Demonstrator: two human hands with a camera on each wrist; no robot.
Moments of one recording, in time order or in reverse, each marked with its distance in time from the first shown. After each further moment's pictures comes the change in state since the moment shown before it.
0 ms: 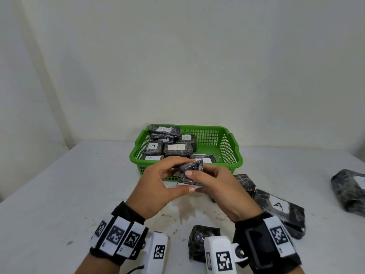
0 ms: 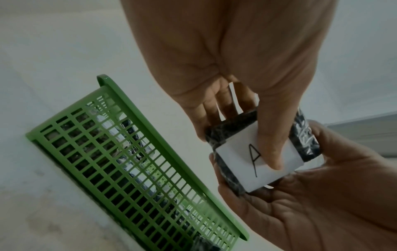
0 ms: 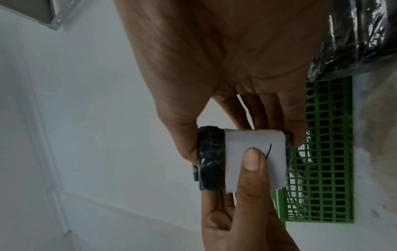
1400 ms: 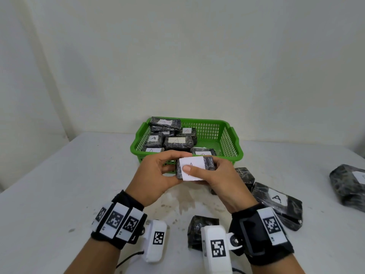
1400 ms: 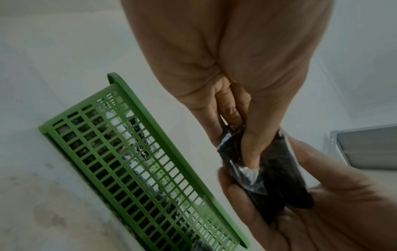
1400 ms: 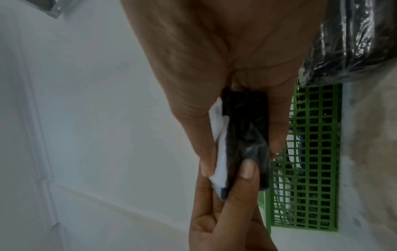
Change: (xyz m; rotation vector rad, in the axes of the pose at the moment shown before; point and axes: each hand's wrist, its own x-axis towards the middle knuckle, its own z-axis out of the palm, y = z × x) left_hand 0.000 -0.007 -0.004 -0.139 0.046 -0.093; right_hand 0.005 0.010 -0.005 0.057 0.106 0.012
